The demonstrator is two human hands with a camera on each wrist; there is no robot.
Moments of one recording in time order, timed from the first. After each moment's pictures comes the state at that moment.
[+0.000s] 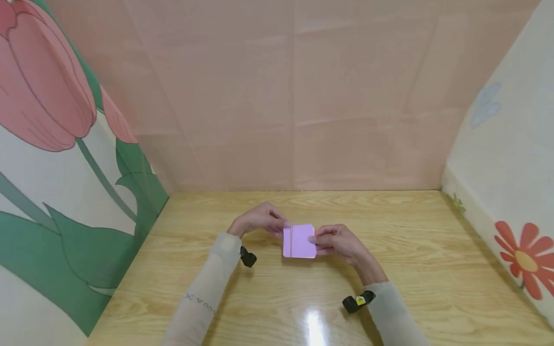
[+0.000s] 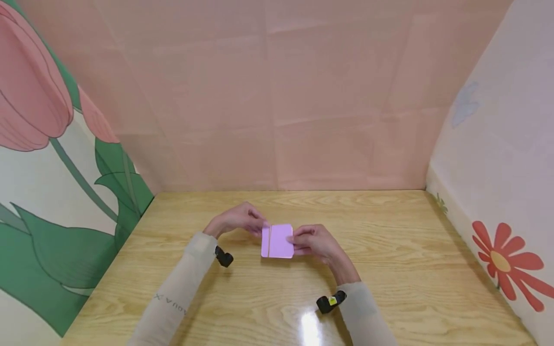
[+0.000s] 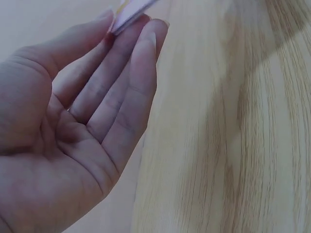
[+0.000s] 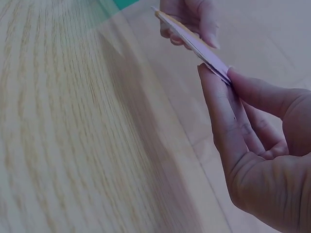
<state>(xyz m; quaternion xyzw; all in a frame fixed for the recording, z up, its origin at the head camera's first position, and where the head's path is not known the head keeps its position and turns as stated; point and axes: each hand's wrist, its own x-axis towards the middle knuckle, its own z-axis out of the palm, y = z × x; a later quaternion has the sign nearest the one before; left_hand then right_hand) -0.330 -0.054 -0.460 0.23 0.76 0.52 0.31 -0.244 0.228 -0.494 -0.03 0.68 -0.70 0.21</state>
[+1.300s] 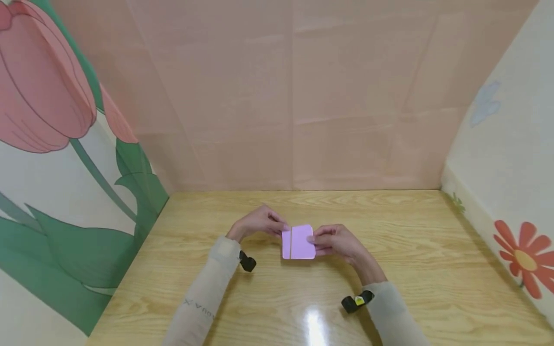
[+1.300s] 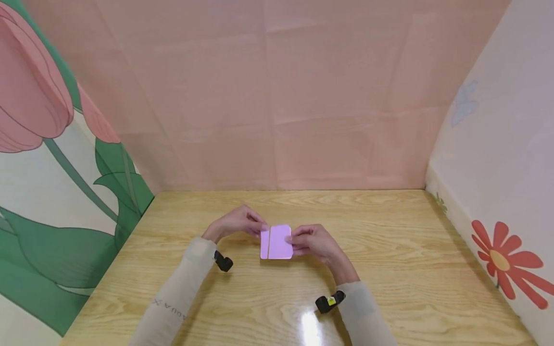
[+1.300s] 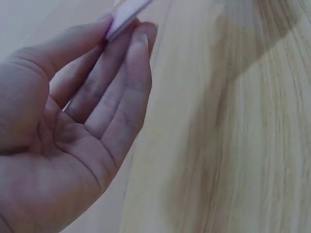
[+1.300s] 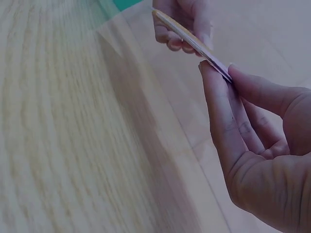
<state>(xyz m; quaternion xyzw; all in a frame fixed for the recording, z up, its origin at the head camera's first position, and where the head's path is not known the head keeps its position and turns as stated) -0.325 -0.057 -0.472 0.22 0.76 0.54 0.30 -0.246 0.229 -0.495 -0.04 0.69 -0.69 0.22</state>
